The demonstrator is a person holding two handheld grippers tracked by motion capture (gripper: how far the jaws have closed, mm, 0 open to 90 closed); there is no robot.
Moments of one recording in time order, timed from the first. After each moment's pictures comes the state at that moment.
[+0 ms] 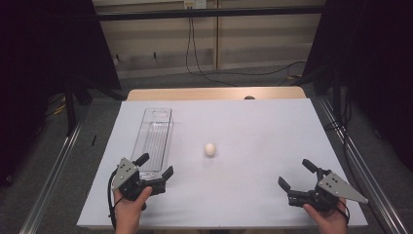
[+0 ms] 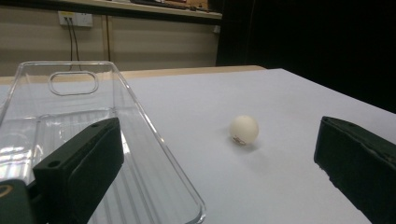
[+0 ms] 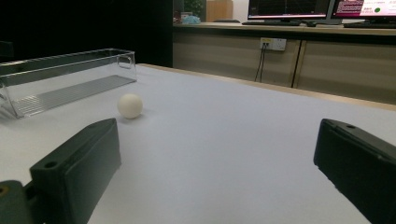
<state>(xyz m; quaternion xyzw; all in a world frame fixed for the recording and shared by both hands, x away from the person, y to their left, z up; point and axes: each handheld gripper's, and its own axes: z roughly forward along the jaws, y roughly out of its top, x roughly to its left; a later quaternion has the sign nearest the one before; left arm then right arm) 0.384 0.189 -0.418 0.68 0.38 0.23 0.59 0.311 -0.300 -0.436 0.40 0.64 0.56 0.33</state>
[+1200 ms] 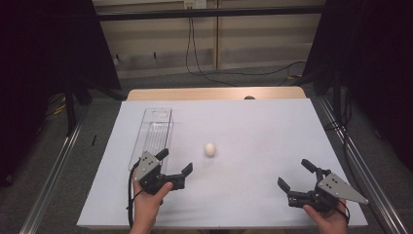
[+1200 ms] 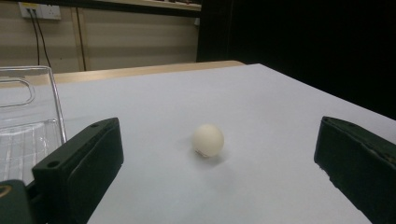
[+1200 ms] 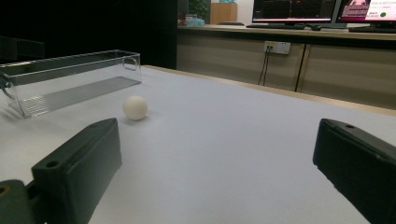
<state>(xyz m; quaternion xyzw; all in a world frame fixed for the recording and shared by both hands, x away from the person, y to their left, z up) 0.395 0.141 -0.412 0.69 0.36 0.20 0.59 0.310 -0.298 -0.434 0.40 0.64 0.57 0.33</state>
